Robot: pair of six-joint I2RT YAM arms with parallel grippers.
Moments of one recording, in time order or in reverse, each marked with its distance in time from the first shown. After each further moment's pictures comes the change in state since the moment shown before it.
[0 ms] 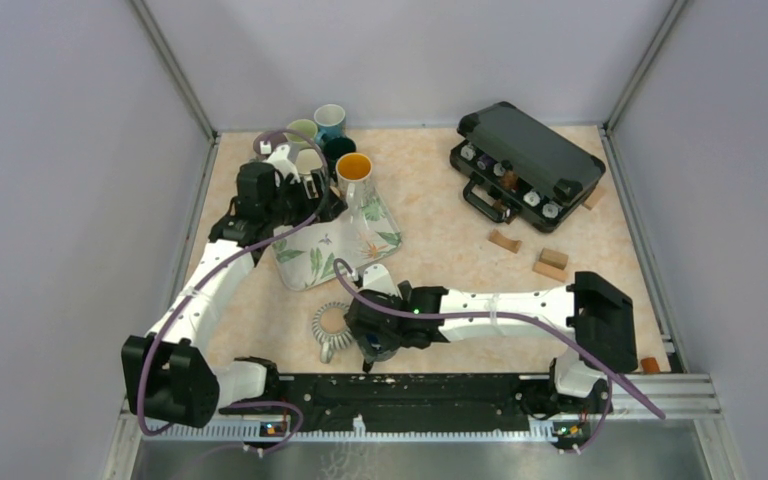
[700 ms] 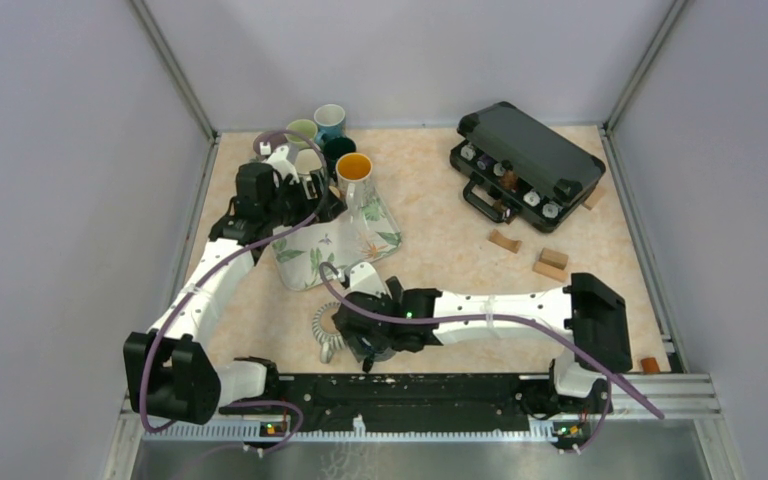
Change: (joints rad) left arm 0.019 0.015 -0.010 0.013 0.037 0.000; right arm 0.036 0.025 0.084 -0.004 0.072 -0.058
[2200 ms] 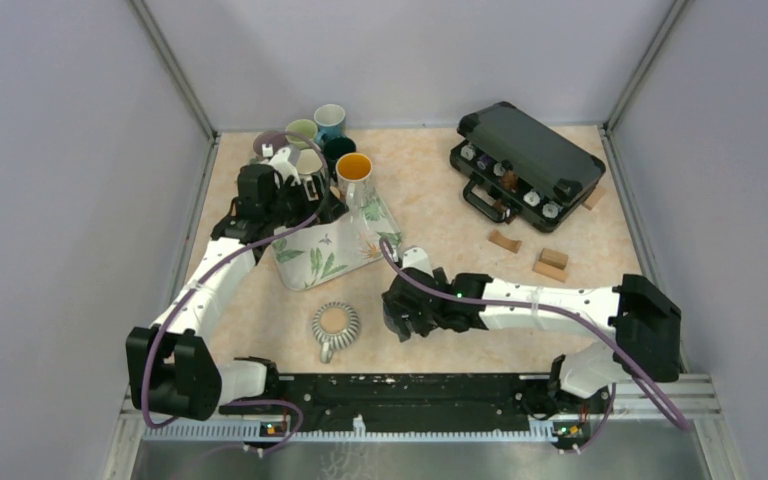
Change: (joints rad) left arm 0.006 0.017 -0.017 0.023 0.030 -0.004; right arm -0.201 -0.226 -0.309 0.076 -0.093 -0.010
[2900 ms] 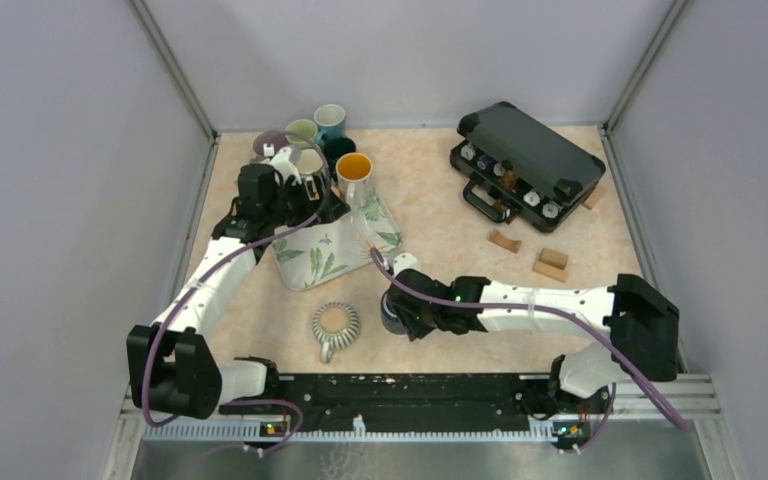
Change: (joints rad) left arm 0.000 0.007 -0.002 0.015 0.023 -0.005; right arm 0.000 -0.004 -0.053 0.109 -0.093 -0.143
